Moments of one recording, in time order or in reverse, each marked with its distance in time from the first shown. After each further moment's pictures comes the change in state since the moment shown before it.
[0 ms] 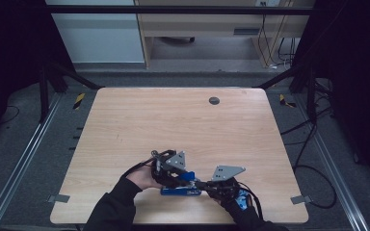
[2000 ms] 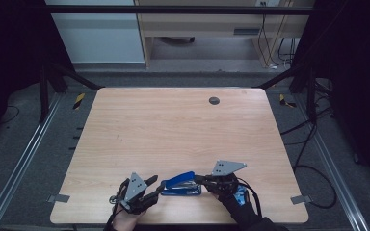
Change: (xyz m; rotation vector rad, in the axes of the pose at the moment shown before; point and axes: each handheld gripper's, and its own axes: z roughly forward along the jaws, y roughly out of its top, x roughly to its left) left arm -0.088 -0.098 -0.014 -0.445 0.579 -0.517; right arm -0.005 0.012 0.001 -0.076 -0.006 0.001
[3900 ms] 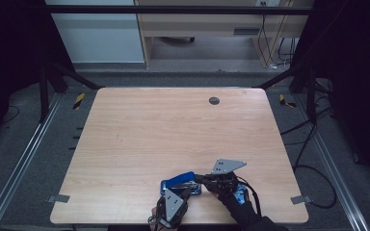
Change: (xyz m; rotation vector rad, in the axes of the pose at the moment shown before) left arm -0.091 -0.020 0.060 -0.063 0.113 -0.051; right arm -0.003 0.002 0.001 -0.001 0.015 0.017
